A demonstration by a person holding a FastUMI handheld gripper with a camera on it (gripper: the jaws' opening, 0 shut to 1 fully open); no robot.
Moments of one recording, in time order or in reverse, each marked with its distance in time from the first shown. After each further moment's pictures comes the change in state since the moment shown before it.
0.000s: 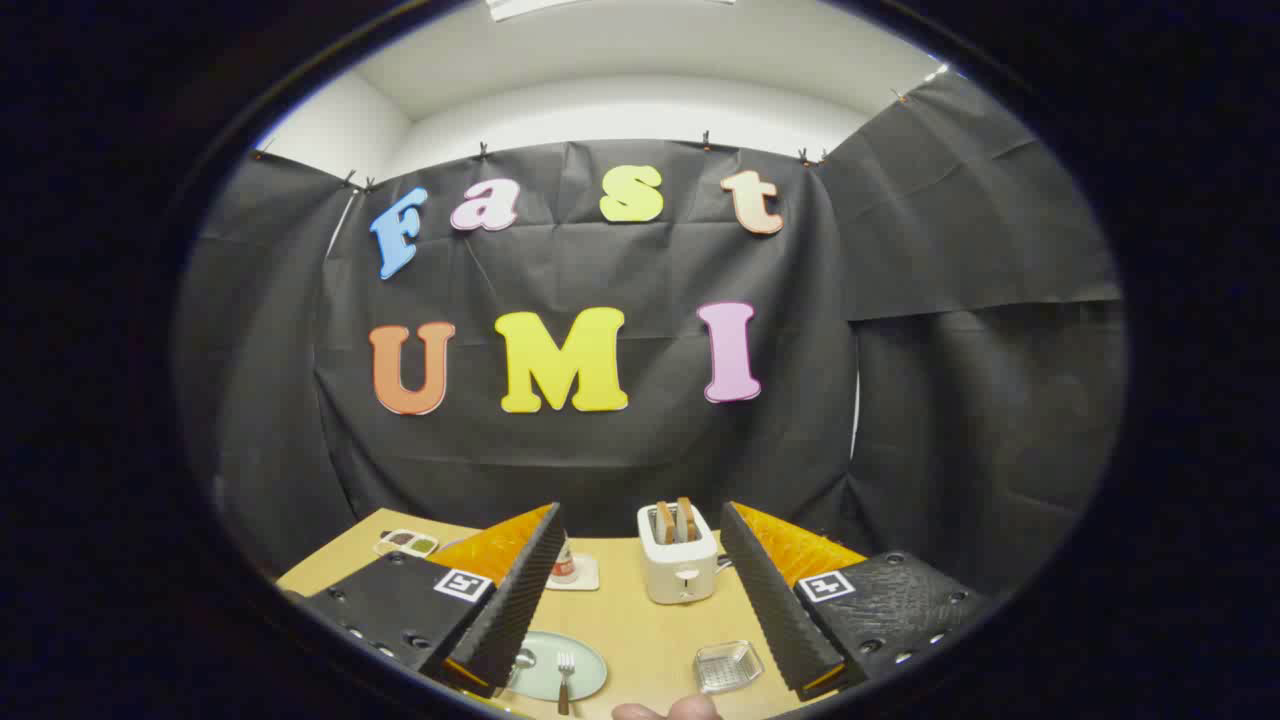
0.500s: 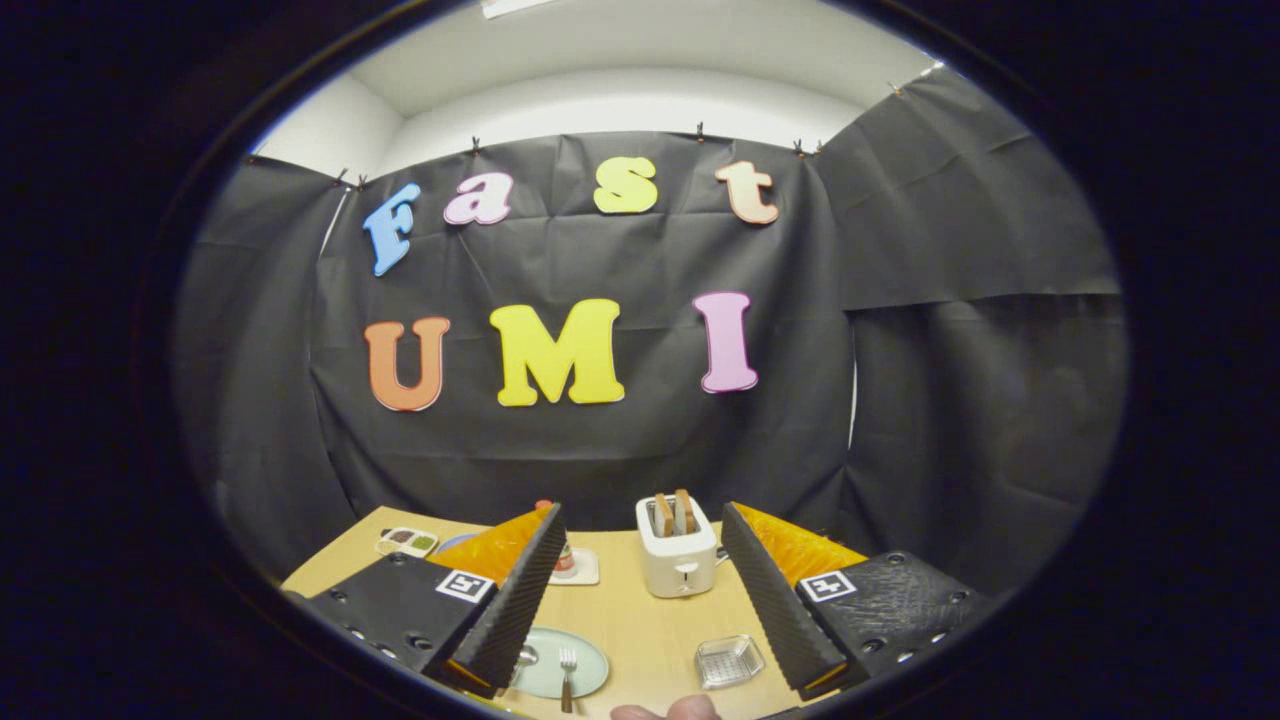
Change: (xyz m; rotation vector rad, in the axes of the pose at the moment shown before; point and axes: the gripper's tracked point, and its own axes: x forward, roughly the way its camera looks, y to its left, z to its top) arm 0.001 -0.005 -0.005 0.015 0.035 -0.016
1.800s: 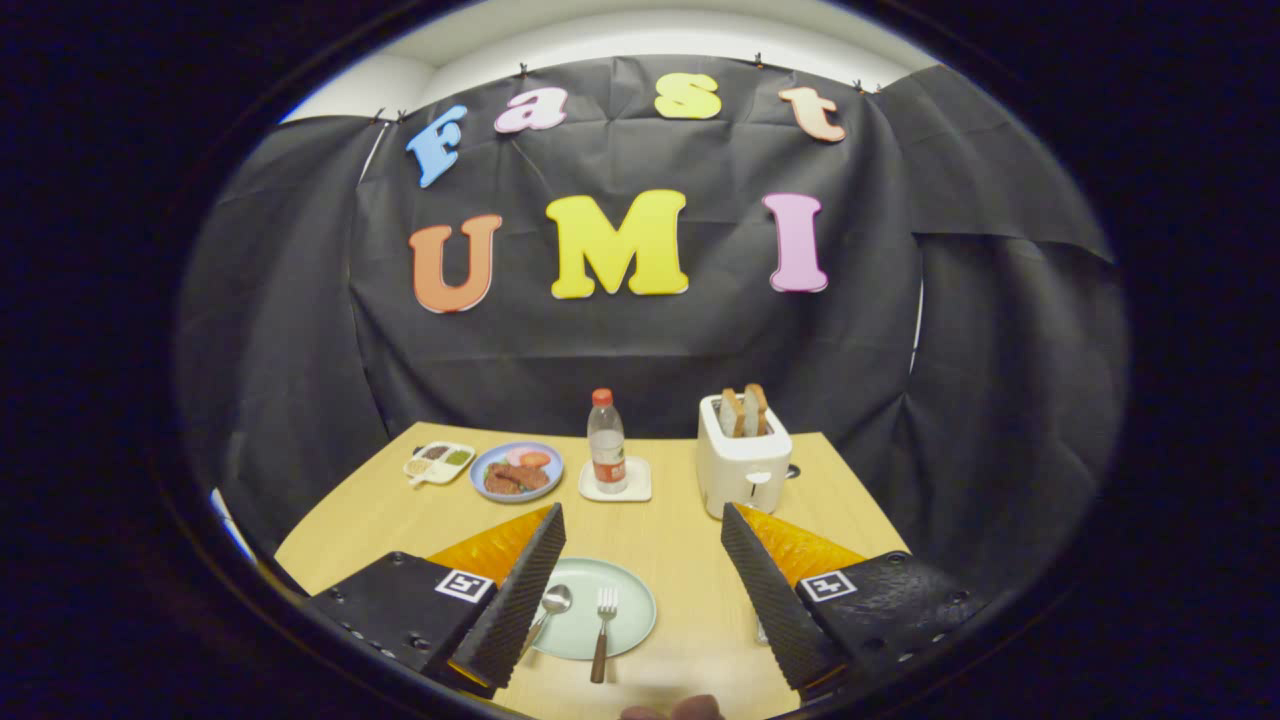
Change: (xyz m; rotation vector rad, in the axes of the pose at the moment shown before) arm 0.026 0.071 -0.151 -0.065 0.300 0.133
